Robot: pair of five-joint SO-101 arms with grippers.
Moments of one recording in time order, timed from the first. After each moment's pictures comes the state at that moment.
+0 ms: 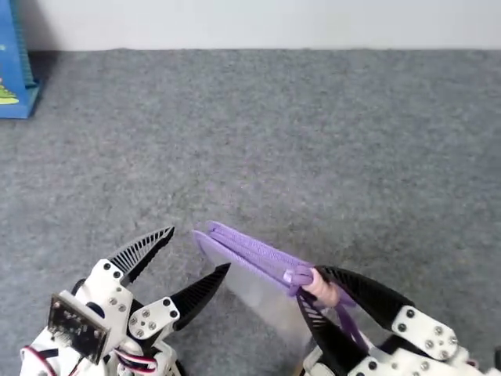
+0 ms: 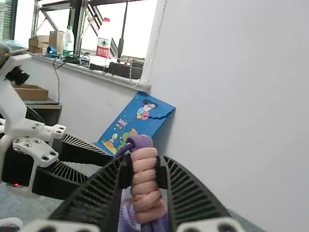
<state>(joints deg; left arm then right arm) 26.2 -103.4 49.0 77.8 -0.7 -48.7 -104.5 30.2 72.2 8.7</state>
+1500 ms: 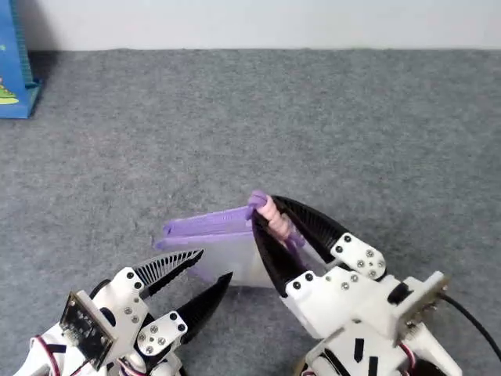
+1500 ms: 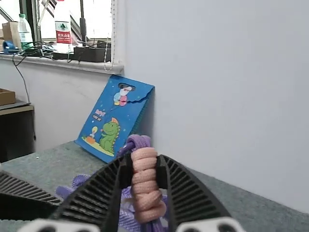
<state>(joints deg) 39.2 -103.4 49.0 80.8 2.3 -41.2 -95.5 47.7 49.1 -1.6</state>
